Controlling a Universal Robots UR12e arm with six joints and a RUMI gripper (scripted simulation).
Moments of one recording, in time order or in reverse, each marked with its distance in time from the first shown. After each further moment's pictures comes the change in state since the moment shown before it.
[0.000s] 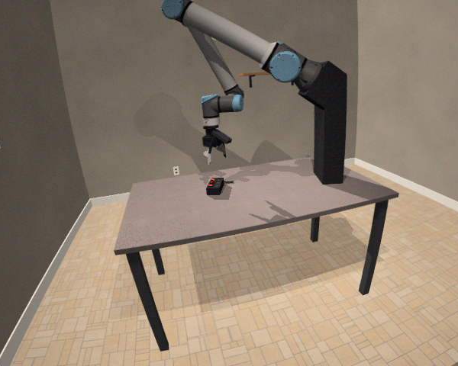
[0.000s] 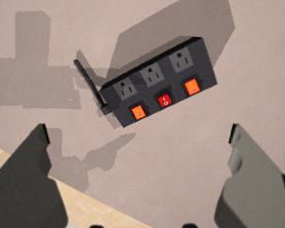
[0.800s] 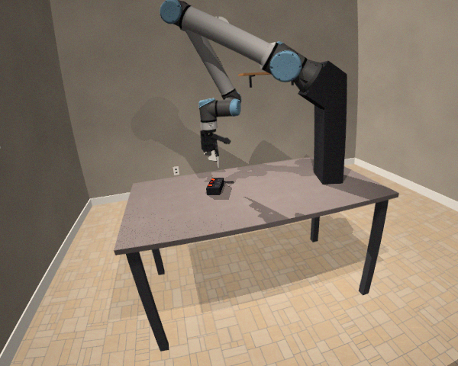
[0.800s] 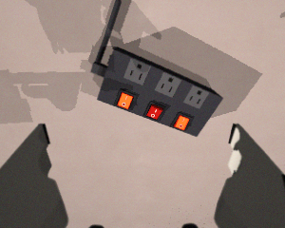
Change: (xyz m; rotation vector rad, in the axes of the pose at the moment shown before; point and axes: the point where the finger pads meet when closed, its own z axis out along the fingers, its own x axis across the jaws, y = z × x) arm -0.005 0.021 0.022 -0.002 -0.002 -0.885
